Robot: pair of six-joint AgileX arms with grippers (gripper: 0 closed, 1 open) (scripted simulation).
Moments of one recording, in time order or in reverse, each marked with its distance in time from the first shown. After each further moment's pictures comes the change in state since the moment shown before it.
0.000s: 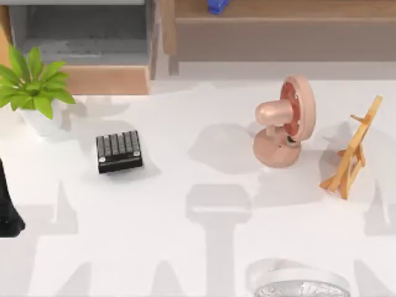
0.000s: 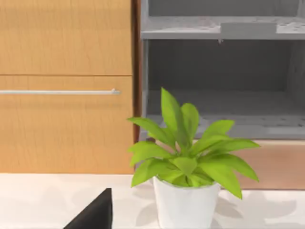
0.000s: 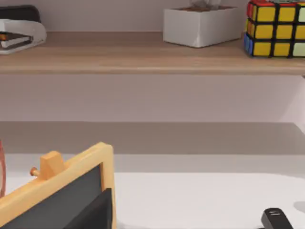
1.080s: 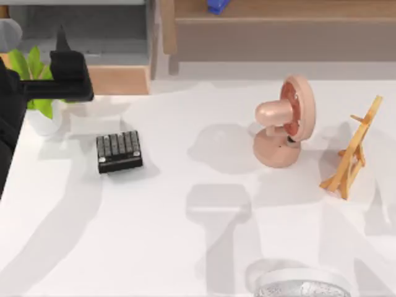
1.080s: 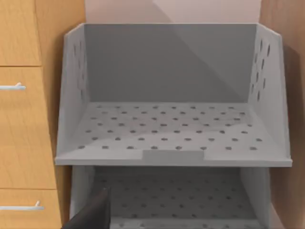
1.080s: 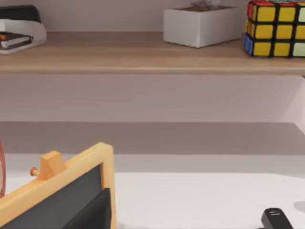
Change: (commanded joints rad) left arm -0.497 0.906 0.531 0.380 -0.489 0.014; right arm 0.000 0.000 0.000 0.000 0.000 0.000
